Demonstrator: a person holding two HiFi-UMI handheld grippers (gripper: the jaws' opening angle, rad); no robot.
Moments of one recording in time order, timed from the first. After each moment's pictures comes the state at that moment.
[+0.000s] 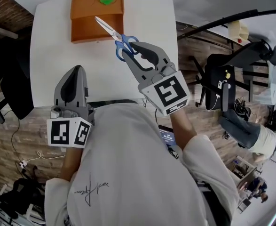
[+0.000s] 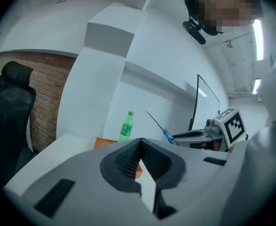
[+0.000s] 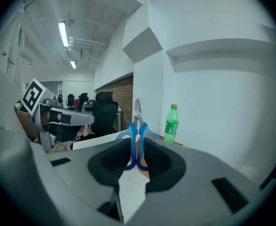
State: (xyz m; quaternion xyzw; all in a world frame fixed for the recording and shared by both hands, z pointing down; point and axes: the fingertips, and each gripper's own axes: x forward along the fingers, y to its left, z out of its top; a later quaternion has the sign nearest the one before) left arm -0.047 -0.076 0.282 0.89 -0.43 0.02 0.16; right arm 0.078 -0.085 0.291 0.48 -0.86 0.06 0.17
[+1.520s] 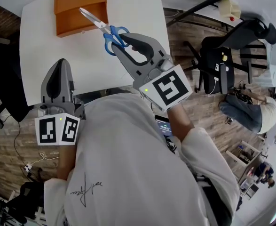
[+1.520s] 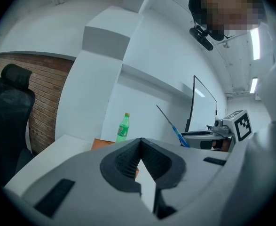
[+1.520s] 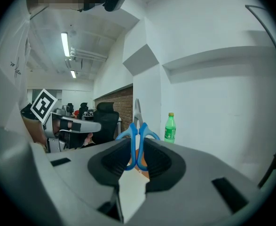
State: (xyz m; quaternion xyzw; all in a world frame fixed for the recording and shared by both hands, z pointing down) left arm -0.044 -0.057 0.274 0.89 -0.42 0.01 0.15; right arm 0.087 -0.042 0.265 0.50 -0.86 0.04 0.11
